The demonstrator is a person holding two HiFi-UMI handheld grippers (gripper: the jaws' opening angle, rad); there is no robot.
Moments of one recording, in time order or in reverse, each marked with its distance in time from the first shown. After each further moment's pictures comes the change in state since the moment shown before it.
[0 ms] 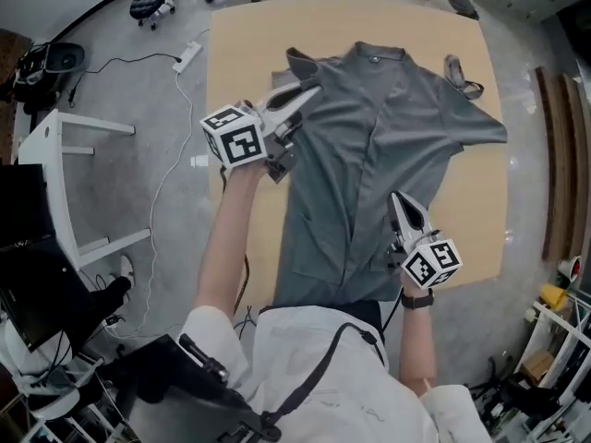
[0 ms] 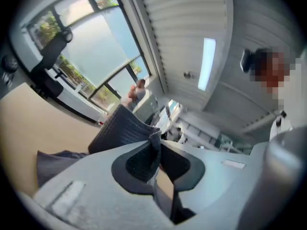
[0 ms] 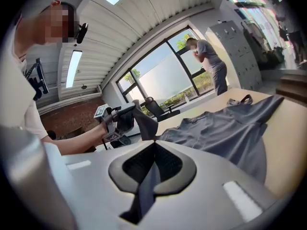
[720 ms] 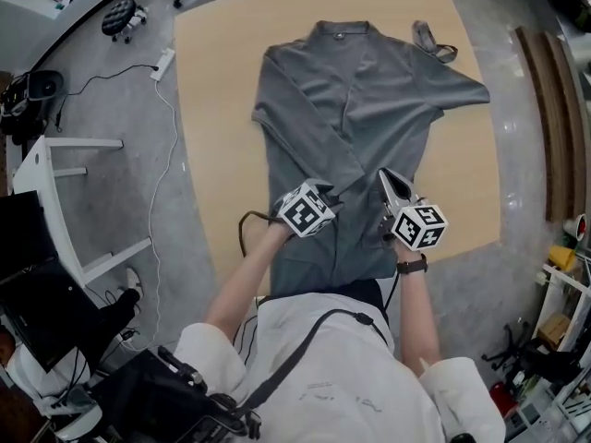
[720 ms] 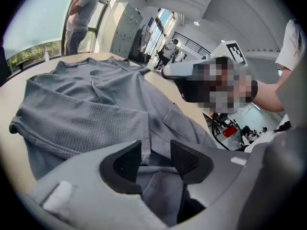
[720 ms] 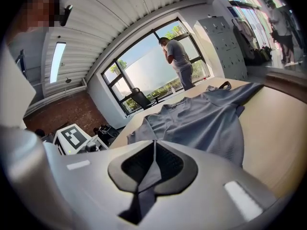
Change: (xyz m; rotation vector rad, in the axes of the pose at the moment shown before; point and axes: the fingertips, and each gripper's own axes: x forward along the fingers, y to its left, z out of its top) left arm -0.049 -0.070 -0.367 0.268 1.060 0.046; right arm -0.012 -0.069 -0.062 0.066 0.113 -0.150
